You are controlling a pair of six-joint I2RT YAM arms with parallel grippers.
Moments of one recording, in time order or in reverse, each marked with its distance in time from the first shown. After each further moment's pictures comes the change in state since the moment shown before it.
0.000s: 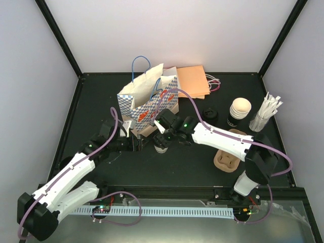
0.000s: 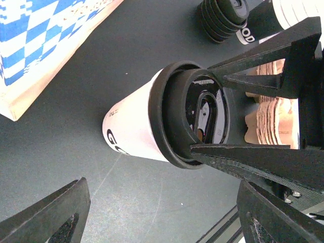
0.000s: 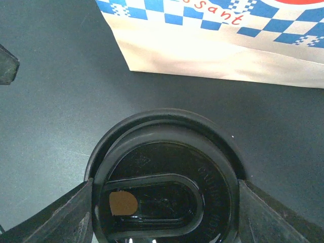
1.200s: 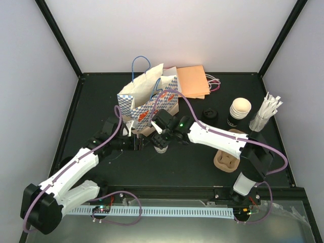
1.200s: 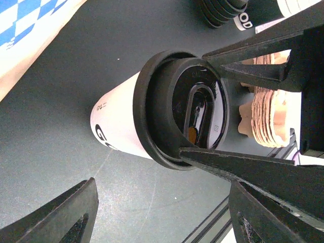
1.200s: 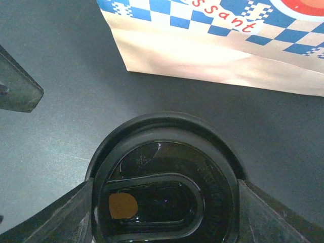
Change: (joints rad) left arm 0.043 0.098 -0.010 0.052 0.121 0.014; right arm 0.016 0.056 0.043 -0.024 0.032 -0.033
